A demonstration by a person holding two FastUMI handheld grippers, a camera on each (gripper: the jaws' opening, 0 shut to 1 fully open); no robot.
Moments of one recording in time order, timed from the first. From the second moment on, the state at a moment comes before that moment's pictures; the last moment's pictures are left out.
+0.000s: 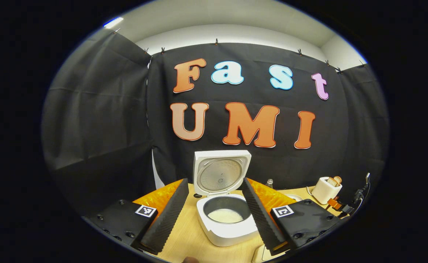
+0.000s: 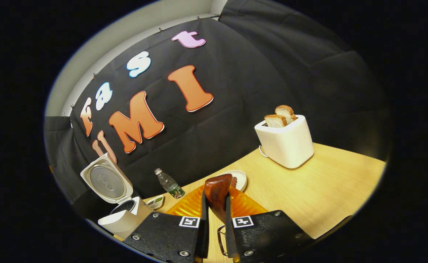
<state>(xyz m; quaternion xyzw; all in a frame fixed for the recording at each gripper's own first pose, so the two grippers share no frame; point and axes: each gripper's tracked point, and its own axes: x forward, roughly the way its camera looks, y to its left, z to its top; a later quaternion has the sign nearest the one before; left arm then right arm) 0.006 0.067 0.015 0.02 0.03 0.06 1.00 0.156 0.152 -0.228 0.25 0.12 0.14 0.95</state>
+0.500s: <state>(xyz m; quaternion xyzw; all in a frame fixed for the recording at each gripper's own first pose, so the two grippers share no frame) 0.016 0.066 0.009 0.00 0.04 0.05 1.00 0.129 0.118 -0.250 0.16 0.18 0.09 0.97</state>
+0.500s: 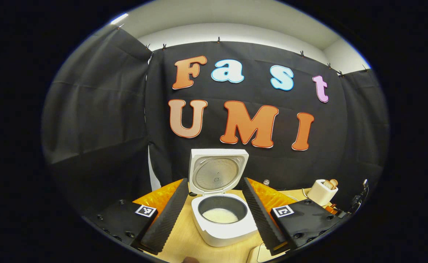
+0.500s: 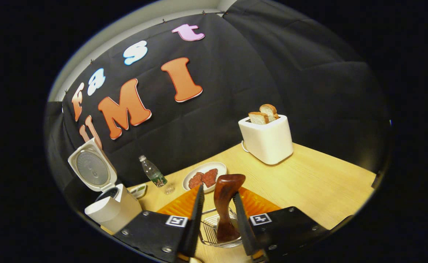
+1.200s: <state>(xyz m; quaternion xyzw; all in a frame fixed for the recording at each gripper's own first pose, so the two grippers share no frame) 0.085 0.067 0.108 0.06 -0.01 0.06 1.00 0.084 0.104 -0.165 0.06 0.15 0.06 0.99</state>
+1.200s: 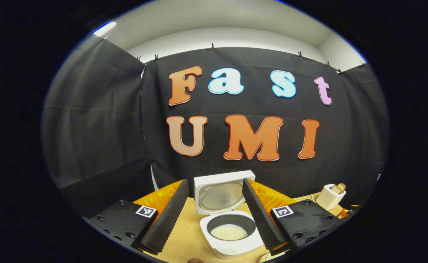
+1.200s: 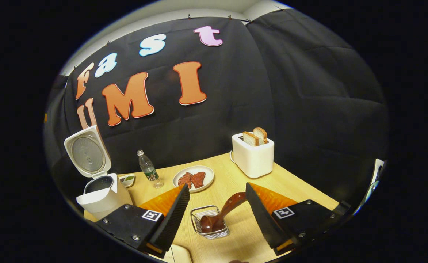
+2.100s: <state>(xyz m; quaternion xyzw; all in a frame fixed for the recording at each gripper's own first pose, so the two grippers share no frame) 0.292 0.060 0.134 0.02 0.05 0.04 1.00 0.057 0.107 -0.111 0.04 0.12 0.08 0.99</state>
